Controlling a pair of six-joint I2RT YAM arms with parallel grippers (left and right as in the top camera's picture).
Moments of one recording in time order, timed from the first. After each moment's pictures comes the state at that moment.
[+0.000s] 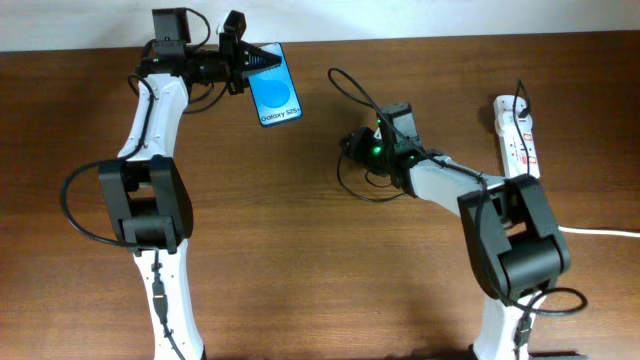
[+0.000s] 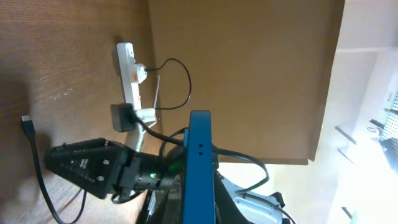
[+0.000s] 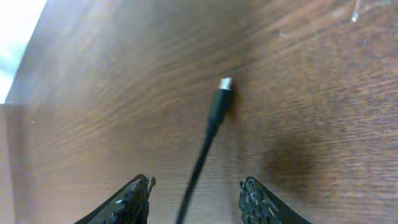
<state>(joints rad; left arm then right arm) 0.02 2.46 2.20 -0.49 1.54 -0.75 0.31 2.04 1.15 0.09 -0.28 0.87</state>
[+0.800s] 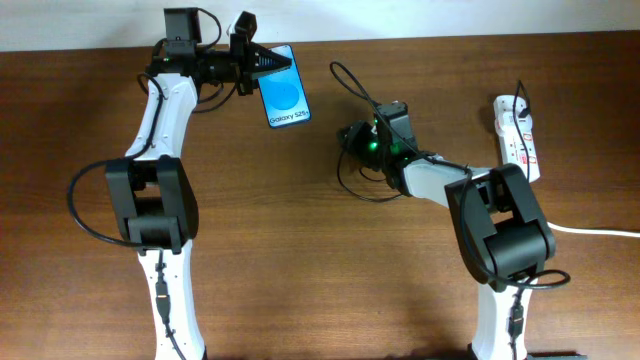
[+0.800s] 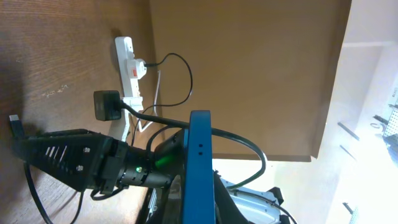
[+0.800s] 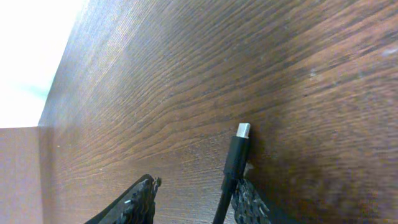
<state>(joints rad) -0.01 2.46 2.20 -0.49 1.53 -0.75 0.32 2.14 1.17 0.26 -0.28 0.97</state>
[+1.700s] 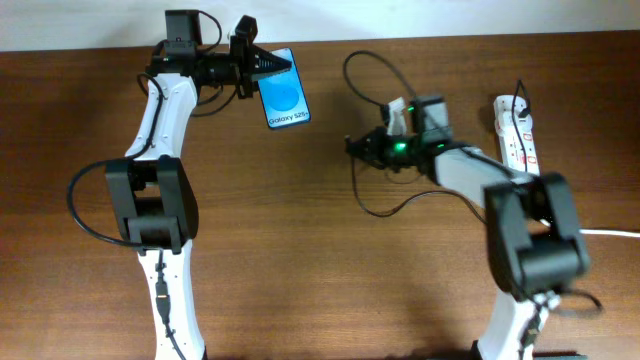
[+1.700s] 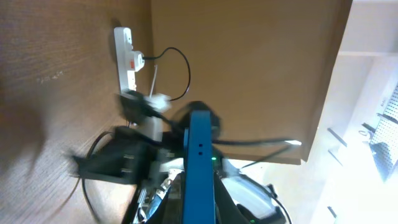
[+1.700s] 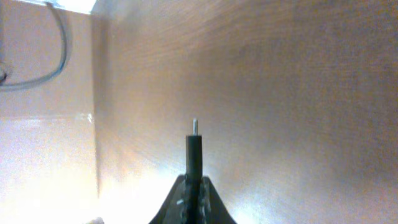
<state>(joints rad) -0.01 2.46 2.20 -0.56 1.54 -0.75 0.16 1.97 1.17 -0.08 -0.83 0.57</state>
